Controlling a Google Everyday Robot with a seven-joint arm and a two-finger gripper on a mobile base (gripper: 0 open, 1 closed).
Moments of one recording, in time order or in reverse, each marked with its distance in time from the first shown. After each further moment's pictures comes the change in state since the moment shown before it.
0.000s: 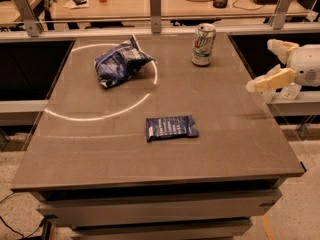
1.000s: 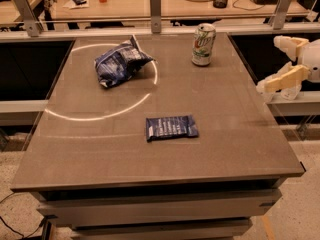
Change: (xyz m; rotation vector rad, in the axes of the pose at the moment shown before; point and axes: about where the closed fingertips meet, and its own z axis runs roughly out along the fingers) arm -0.012 0.010 -0.021 -0.040 0.044 -0.025
